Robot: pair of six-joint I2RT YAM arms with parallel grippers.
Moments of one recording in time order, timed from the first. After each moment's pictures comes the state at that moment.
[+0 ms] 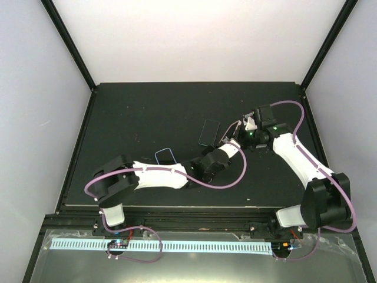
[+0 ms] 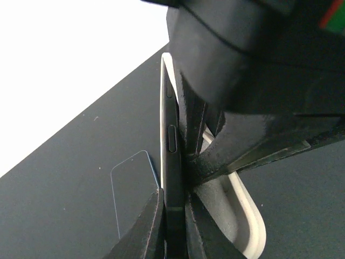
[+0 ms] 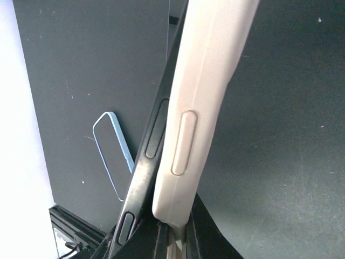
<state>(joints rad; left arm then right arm) -1.16 1.80 1.08 0.31 -0.69 0.16 0.26 1.39 1.02 -0.64 -0.51 0.66</state>
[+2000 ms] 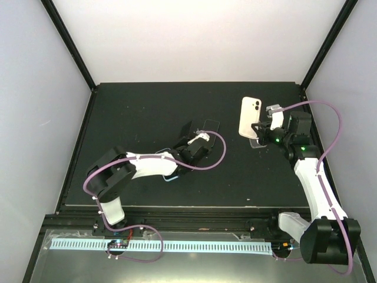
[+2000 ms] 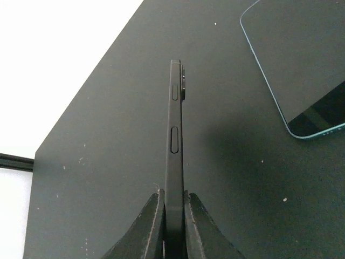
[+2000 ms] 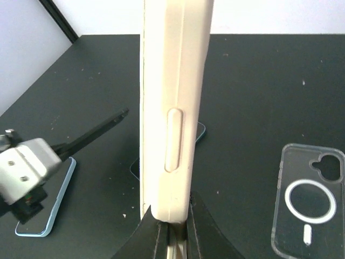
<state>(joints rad) -0.94 1.75 0.97 -0.01 -0.86 0.15 -0.02 1.07 0.84 -0.34 -0.59 0.00</state>
